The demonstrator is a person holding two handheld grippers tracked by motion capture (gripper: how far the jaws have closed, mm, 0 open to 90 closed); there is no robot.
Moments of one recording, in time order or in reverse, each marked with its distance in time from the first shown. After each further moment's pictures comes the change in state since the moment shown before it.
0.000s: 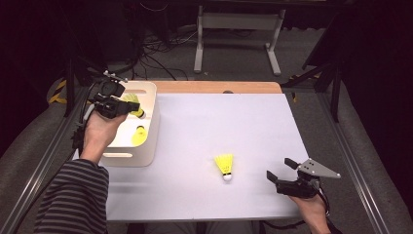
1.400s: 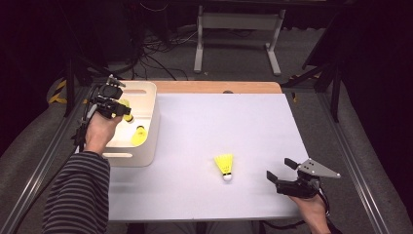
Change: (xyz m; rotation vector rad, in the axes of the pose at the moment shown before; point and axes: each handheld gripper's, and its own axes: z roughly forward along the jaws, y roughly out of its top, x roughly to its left) left arm 0.038 -0.004 0.040 0.141 0.142 -0.068; right arm 0.000 0.000 0.000 0.004 0.004 0.006
